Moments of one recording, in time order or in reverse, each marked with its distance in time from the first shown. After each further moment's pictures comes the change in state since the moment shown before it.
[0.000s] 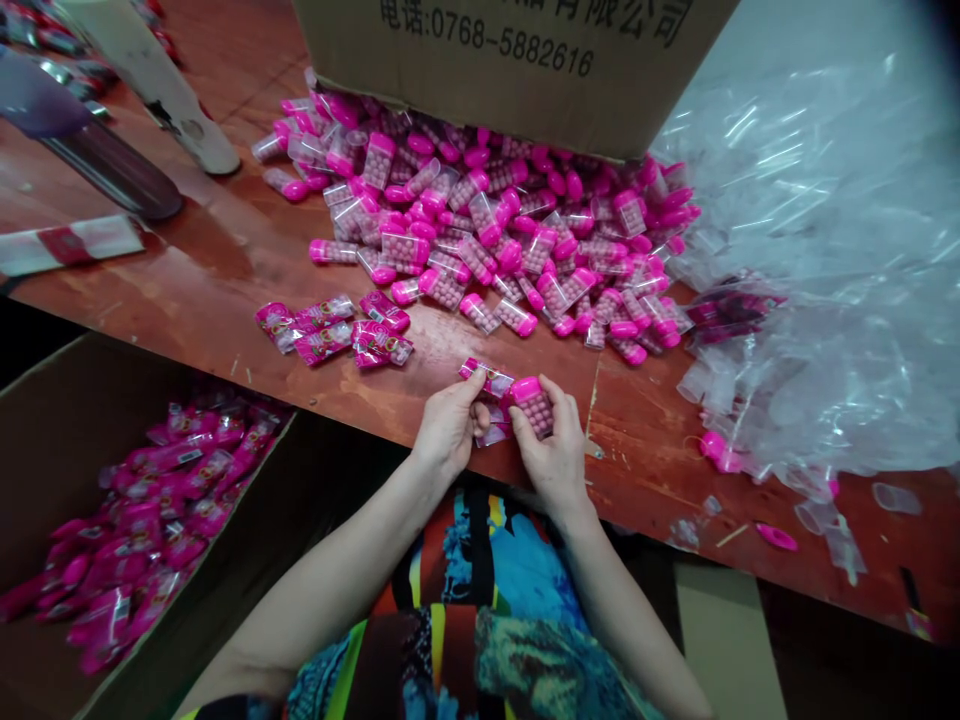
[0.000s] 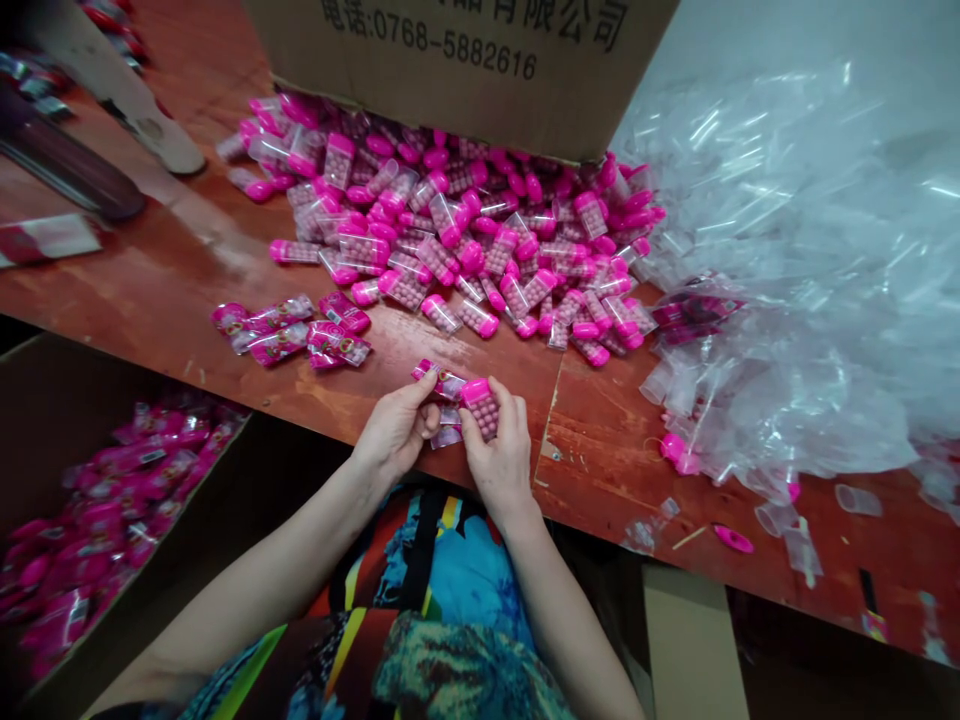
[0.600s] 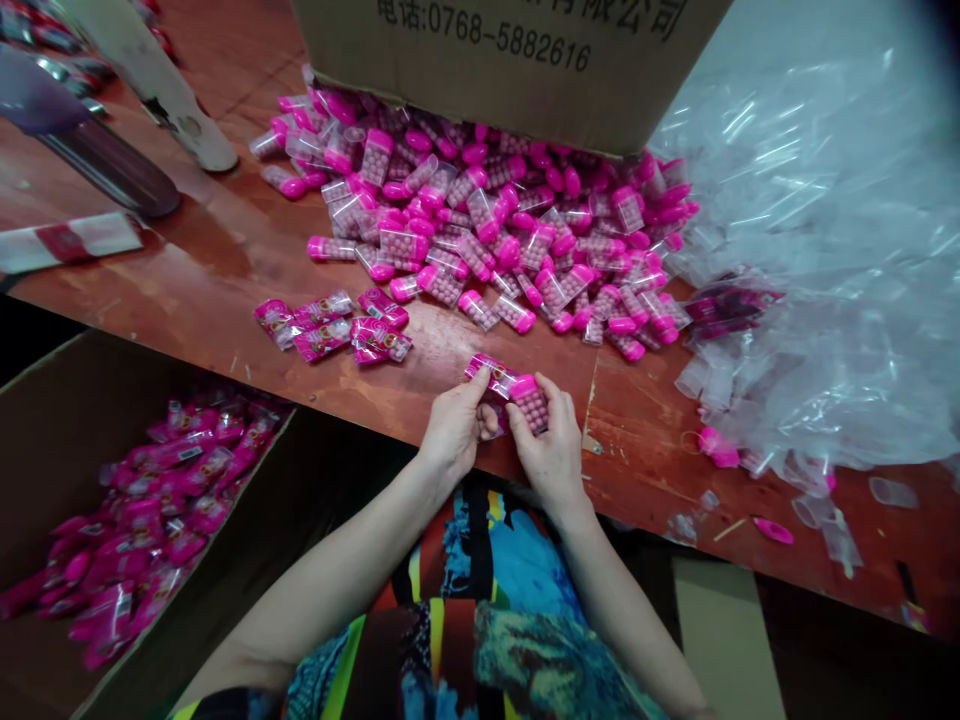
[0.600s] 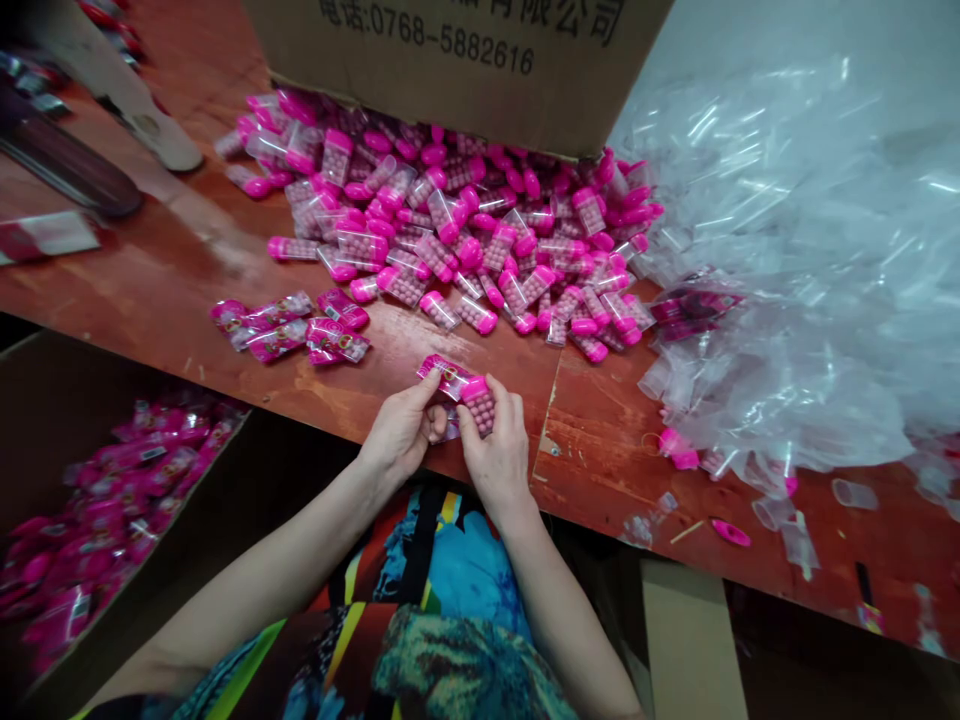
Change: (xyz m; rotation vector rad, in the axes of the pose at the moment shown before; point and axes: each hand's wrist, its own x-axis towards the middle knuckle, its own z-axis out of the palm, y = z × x) left_hand -0.006 -0.006 0.005 0.007 -0.031 -0.018; right_hand -0.004 -0.003 0.000 -0.017 -0.025 0.047
